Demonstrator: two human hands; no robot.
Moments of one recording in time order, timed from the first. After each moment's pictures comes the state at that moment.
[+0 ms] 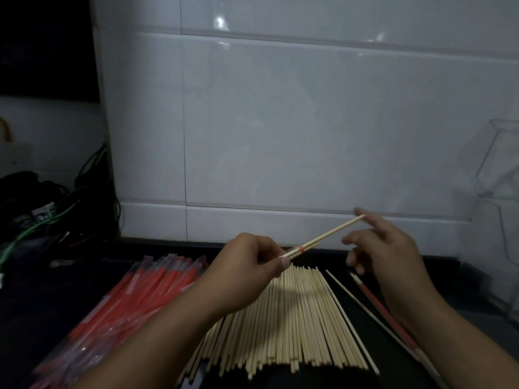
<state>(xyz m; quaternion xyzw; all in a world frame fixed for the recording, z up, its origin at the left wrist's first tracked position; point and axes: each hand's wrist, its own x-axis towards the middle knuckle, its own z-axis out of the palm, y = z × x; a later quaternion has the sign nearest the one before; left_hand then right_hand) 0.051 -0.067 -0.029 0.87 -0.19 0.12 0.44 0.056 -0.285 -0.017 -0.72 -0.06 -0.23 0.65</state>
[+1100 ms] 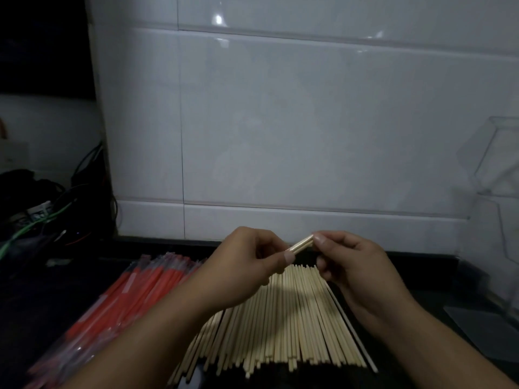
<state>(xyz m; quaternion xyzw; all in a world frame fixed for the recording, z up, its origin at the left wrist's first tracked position) 0.048 -0.067 -0.022 0.85 -0.22 0.10 0.47 0.048 -0.256 -0.027 -0.66 -0.09 -0.09 0.74</state>
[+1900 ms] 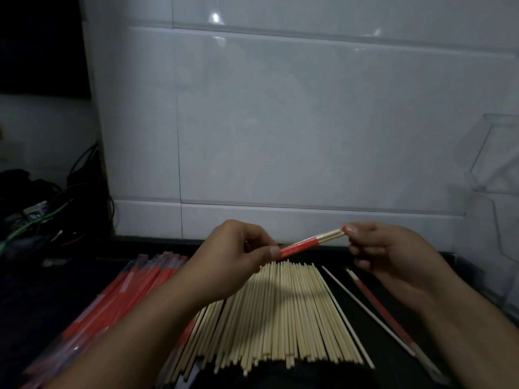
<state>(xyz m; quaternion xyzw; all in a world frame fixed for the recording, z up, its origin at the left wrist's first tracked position) 0.048 -0.057 -0.017 0.87 -0.20 0.13 0.43 0.051 -0.298 -0.001 -0.69 -0.03 -0.07 0.72</state>
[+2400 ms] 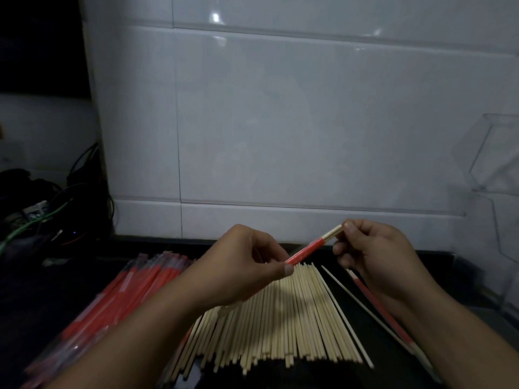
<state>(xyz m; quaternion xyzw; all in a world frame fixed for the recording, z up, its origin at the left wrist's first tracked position) 0.041 -0.066 -0.014 0.87 -0.22 0.07 0.44 0.055 -0.283 -0.013 -0.70 -0.04 -0.13 0.70</state>
